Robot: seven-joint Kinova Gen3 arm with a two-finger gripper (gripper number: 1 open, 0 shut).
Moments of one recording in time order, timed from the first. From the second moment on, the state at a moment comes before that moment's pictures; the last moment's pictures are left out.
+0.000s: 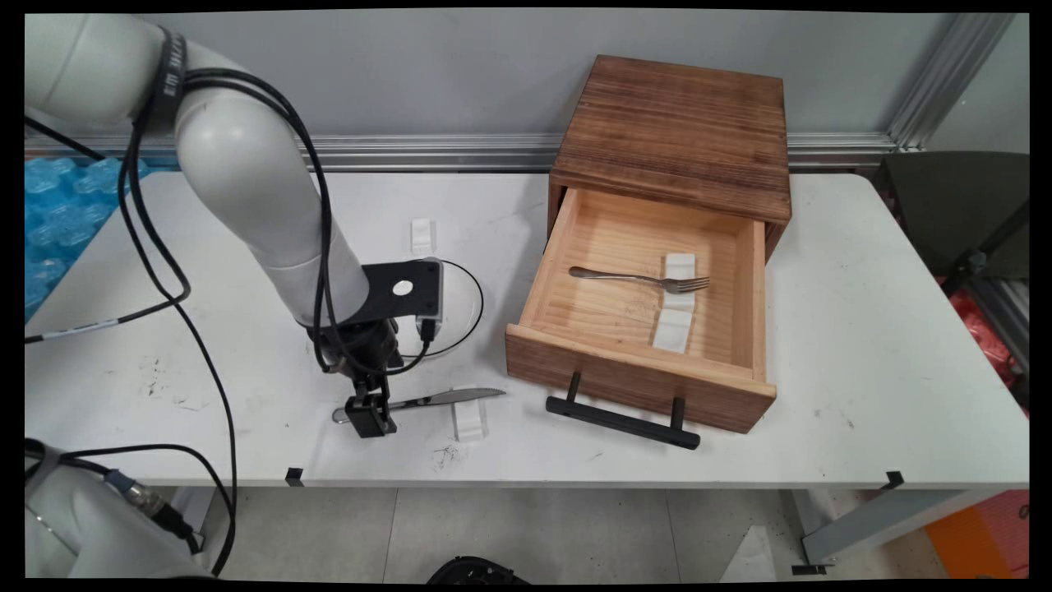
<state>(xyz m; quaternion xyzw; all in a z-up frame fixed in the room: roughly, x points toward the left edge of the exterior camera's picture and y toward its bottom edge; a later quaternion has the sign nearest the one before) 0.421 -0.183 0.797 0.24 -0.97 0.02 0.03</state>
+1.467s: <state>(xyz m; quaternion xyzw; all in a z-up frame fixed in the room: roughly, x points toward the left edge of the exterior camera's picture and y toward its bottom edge) 0.422 -0.173 0.784 0.25 -0.97 0.02 0.04</state>
